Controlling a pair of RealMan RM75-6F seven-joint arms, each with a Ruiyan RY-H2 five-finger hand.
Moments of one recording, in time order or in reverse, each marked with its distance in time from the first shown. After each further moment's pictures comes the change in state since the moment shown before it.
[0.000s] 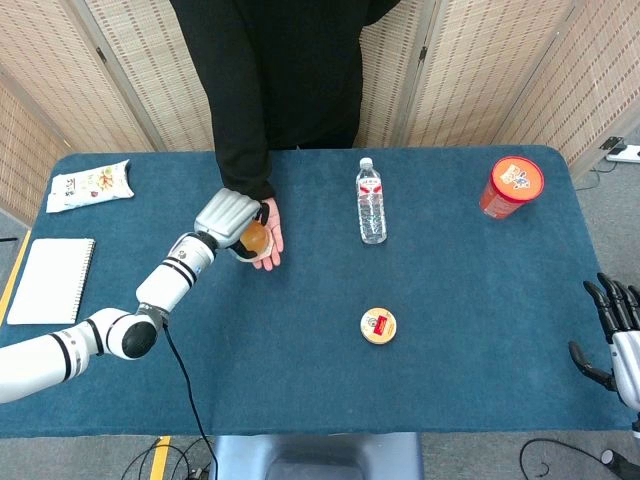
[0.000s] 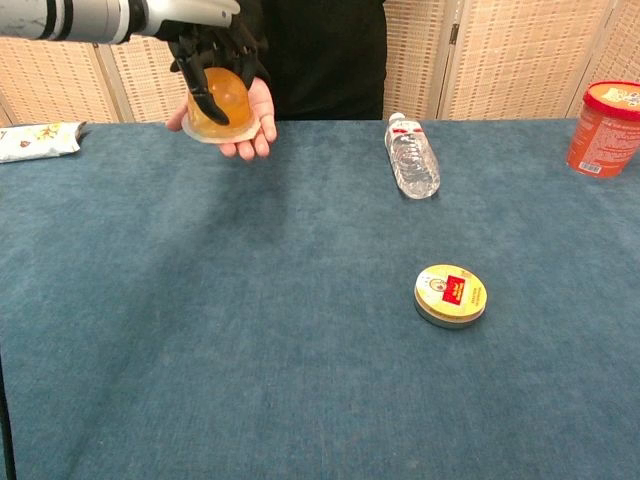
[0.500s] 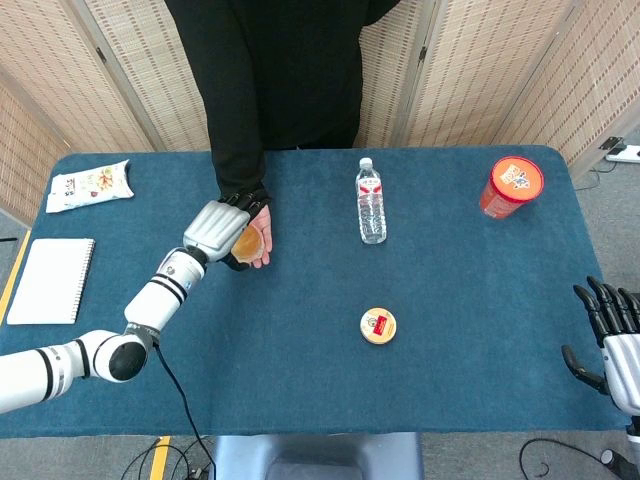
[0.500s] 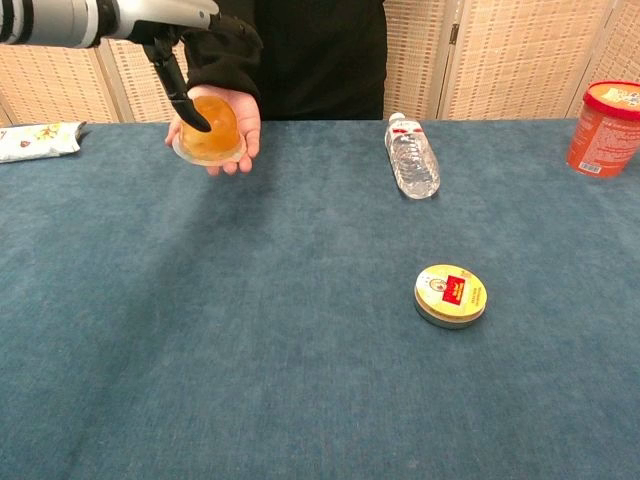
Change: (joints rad) left arm 0.004 0.102 0.053 -0.233 -0.107 0.152 0.027; right arm -0.002 -0.004 -0.015 -0.002 -0.040 0.009 -0.013
